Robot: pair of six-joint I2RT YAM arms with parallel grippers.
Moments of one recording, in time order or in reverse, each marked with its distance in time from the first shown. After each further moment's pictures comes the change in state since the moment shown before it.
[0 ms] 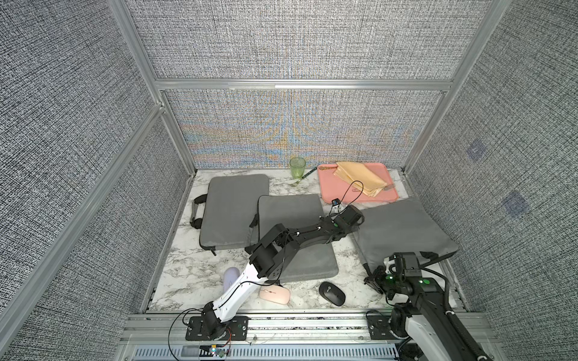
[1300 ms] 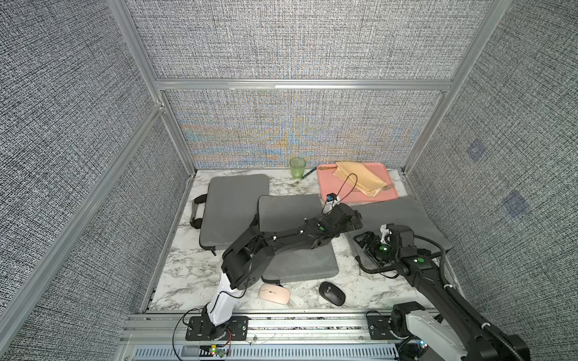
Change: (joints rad) left arm -0.008 -0.434 -0.414 0.195 0.006 0.126; right arm 0.087 0.184 0.201 0.366 0.098 0.083
